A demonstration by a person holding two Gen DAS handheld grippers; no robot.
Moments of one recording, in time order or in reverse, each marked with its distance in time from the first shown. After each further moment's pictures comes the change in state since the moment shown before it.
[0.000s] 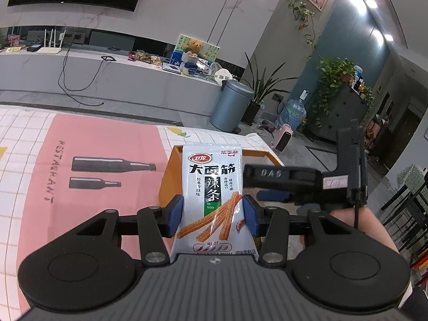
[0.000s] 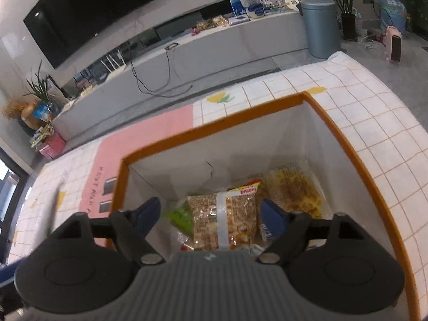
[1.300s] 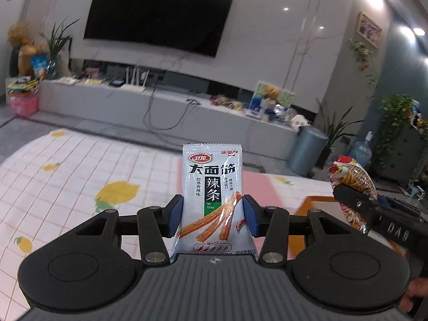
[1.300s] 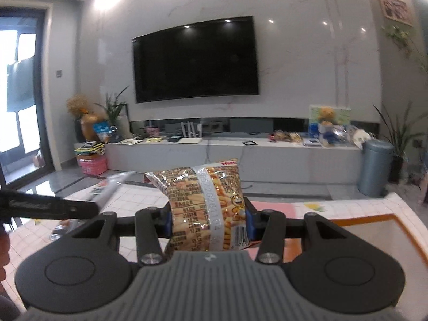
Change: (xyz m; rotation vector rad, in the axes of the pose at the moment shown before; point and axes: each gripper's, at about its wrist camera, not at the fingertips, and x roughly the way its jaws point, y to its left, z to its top) left arm -0.133 0.100 0.020 -0.043 -0.191 0.307; right arm -0.103 0.177 -0.086 -0.369 -0.441 0.150
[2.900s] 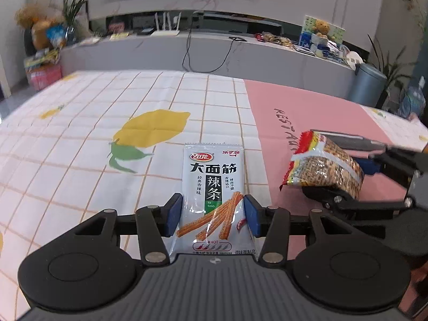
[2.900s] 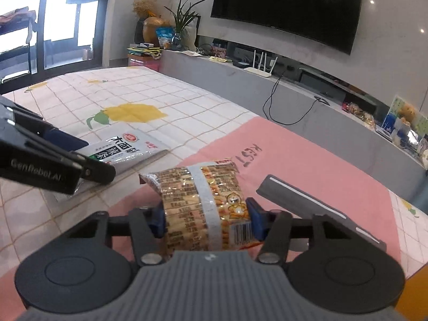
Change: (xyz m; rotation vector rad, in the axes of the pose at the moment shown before) left arm 0.163 0.085 -0.069 0.040 0.246 0.219; right arm 0.238 0.047 -0.122 -0.445 0.282 0.198
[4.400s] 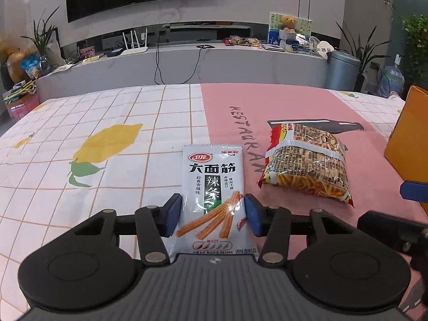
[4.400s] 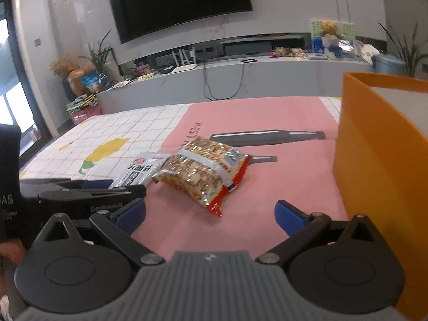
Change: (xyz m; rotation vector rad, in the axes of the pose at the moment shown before) left arm 0.004 -0.045 -0.015 0.165 -0.059 -0.042; right arm -0.100 -0.010 -0.037 0.502 0.007 -0.107
